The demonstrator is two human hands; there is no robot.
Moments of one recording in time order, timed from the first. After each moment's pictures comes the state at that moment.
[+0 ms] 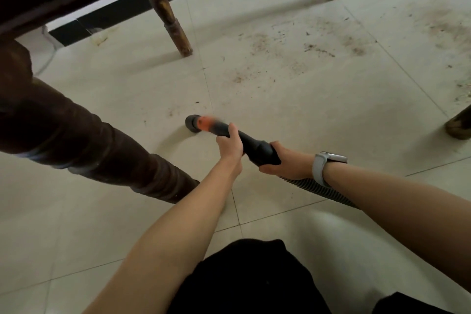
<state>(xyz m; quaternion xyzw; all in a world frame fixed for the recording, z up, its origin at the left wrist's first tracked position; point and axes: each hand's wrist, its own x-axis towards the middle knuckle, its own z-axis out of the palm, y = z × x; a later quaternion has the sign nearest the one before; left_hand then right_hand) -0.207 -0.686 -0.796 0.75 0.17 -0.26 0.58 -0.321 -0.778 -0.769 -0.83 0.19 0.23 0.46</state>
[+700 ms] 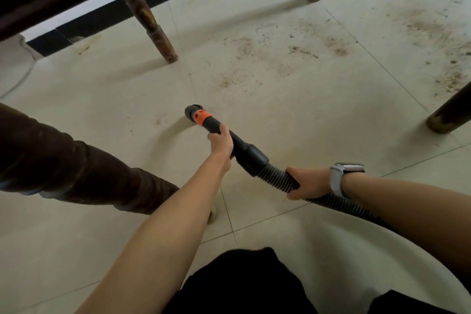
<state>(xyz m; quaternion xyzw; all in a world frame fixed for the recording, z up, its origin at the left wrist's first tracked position) -0.191 -0.704 -0.792 0.77 0.15 -0.30 0.55 -0.366 -0.808 -0.787 -0.85 0.14 0.37 0.35</state>
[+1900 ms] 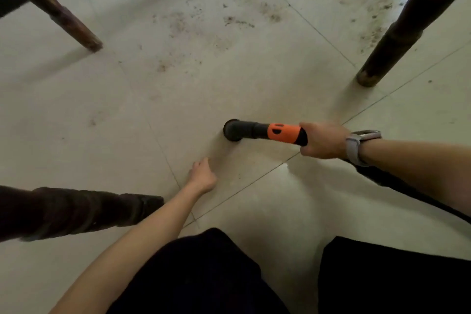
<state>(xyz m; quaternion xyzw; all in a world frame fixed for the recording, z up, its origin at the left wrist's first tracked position) -0.266 -0.669 -0.861 0.89 -0.24 -0.40 0.00 -0.465 -0.879 -0.785 -0.88 0.35 0.20 0.24</state>
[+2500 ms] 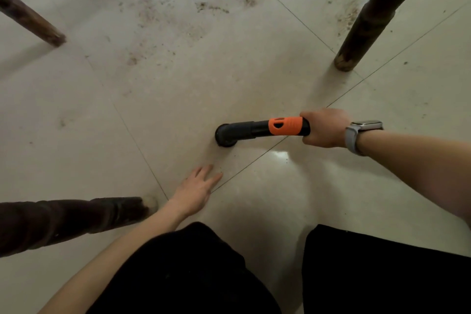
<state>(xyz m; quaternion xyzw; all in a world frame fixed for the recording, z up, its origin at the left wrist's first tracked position) -0.291 -0.639 -0.888 0.73 -0.59 -0.31 -0.17 -0.506 -0.908 -0.802 -0.90 0.35 0.20 0.18</state>
